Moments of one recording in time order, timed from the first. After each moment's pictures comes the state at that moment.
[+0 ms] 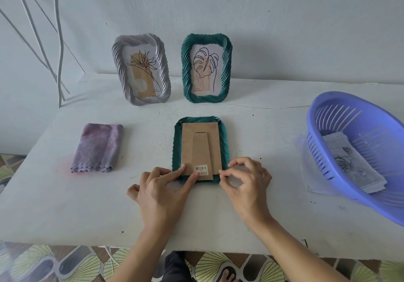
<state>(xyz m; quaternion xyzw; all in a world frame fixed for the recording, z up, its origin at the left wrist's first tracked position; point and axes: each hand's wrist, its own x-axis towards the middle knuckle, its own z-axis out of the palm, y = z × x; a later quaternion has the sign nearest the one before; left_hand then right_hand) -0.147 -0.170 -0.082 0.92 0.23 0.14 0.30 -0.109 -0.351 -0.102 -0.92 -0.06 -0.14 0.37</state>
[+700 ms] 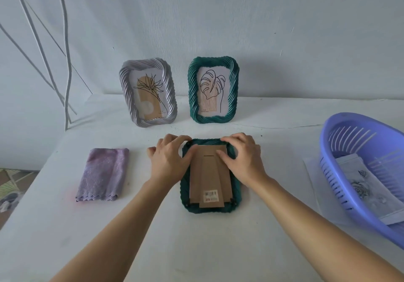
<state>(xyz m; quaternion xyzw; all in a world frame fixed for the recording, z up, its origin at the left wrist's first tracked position) -0.013 -0.124 -0.073 0.95 0.10 0.10 0.27 0.023 -0.330 -0.092 -0.93 -0.14 -0.09 0.34</state>
